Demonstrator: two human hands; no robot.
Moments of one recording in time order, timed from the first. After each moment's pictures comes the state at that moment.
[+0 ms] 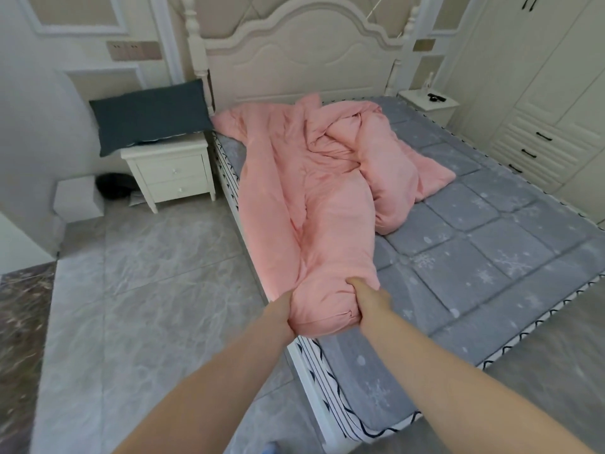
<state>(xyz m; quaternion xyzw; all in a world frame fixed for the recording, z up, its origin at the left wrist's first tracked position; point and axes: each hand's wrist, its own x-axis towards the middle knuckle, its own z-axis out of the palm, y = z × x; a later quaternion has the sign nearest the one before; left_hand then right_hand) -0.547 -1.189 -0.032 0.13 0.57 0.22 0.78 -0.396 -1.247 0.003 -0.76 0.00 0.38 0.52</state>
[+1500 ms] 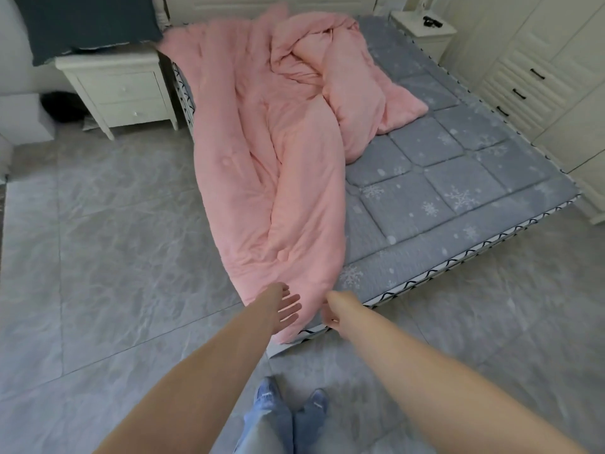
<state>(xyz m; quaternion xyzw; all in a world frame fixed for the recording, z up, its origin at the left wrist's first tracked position) -0.403 -1.404 -0.101 0.10 0.61 0.11 0.78 -0.273 -1.455 -0.081 -0.79 0.00 0.53 0.29</state>
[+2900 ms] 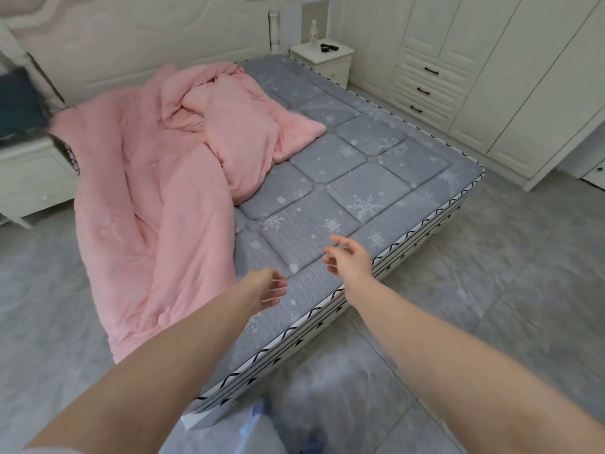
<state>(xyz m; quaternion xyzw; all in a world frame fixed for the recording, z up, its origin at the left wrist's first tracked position) -0.033 -1.425 -0.043 0.38 0.60 0.05 0.70 0.119 -1.518 -0.006 -0.68 -0.05 0.39 0.62</state>
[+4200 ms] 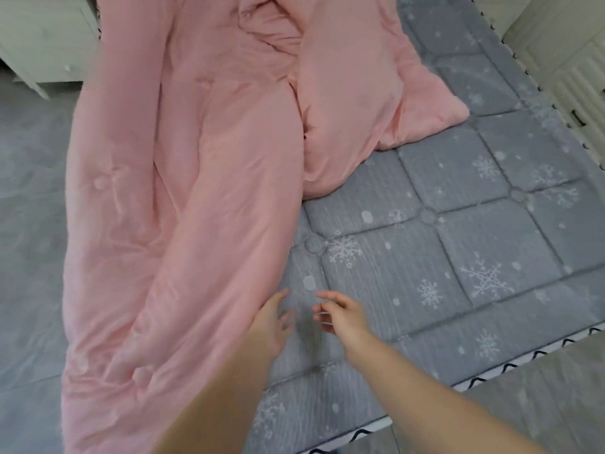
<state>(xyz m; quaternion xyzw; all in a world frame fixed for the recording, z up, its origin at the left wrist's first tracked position) -0.014 -1.161 -0.275 -0.08 0.60 0.27 0.75 0.106 -1.193 -0.222 -0.75 -0.12 0.57 0.32</state>
